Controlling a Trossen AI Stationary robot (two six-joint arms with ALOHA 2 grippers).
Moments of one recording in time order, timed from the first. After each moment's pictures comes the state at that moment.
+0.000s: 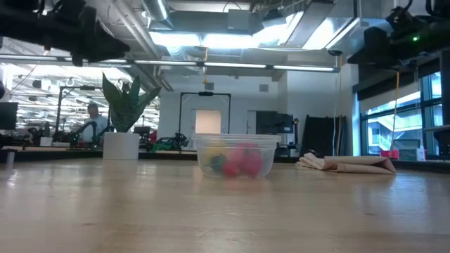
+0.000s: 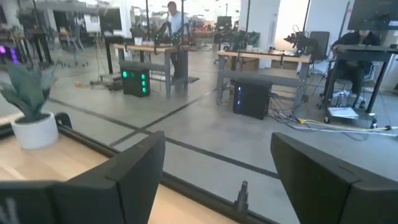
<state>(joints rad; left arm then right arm) 0.29 0.20 0.24 0.00 -0.41 -0.04 -0.47 0.22 0.30 -0.07 0.56 -0.01</state>
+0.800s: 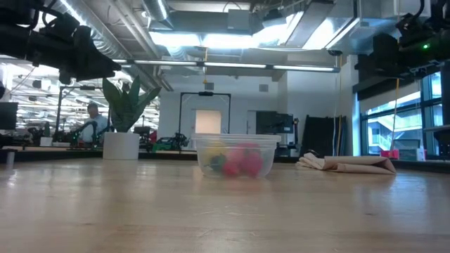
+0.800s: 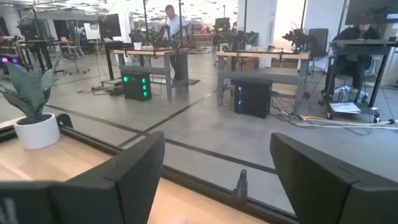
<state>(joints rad) 0.29 0.00 0.14 -0.18 -0.49 -0.18 -0.47 0.03 0.22 -0.16 0.56 0.03</state>
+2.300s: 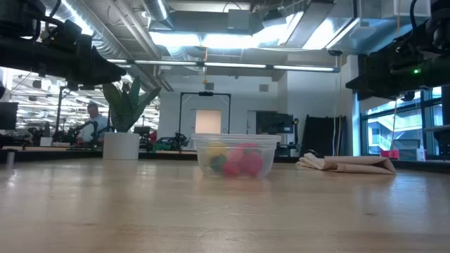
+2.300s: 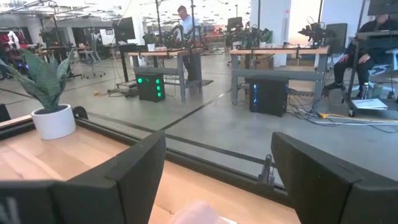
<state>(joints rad) 0.29 0.01 0.03 0.01 -0.42 -0.10 -0.47 0.03 0.01 0.07 0.50 0.05</state>
